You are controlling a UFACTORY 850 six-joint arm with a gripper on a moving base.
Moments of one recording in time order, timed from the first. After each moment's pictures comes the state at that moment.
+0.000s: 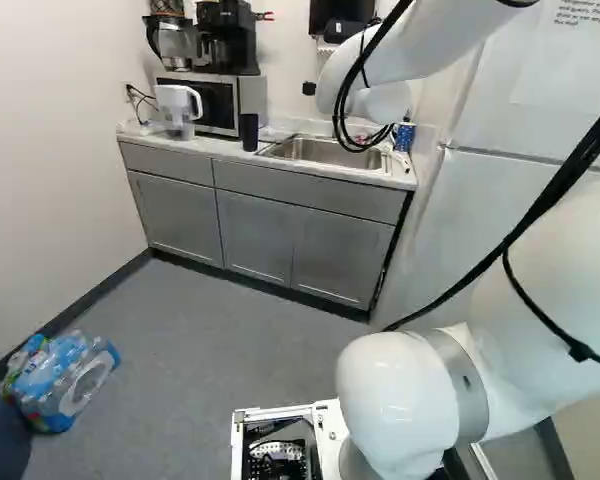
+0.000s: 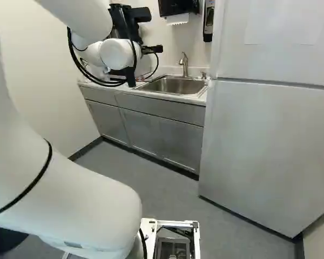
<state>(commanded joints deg) -0.4 11.6 -47.0 0.0 30.4 0.0</state>
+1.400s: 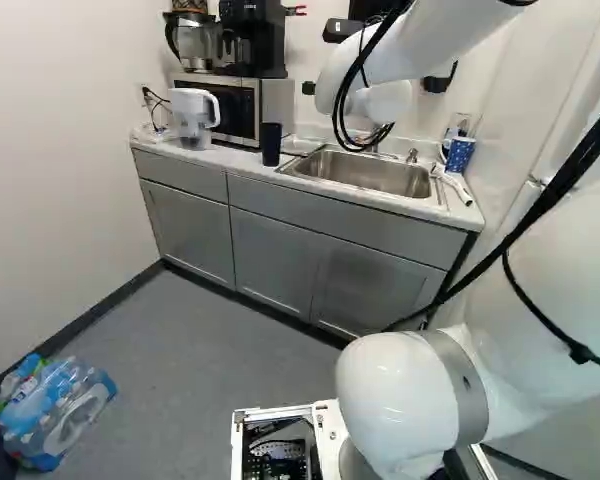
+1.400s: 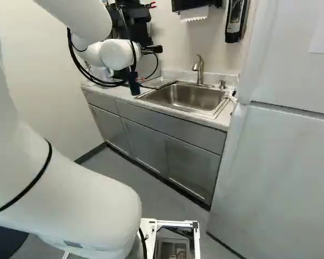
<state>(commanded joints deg) -0.4 11.6 -47.0 0.0 30.4 0.0</state>
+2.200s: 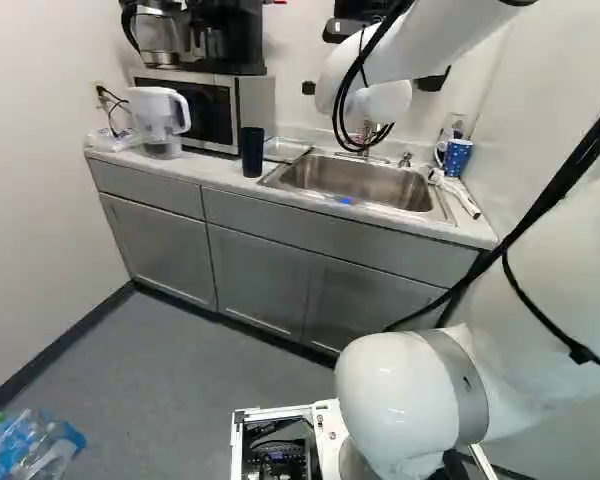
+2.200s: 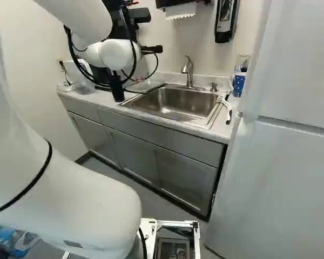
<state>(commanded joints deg) -0.4 11.6 -47.0 0.0 30.4 0.0</state>
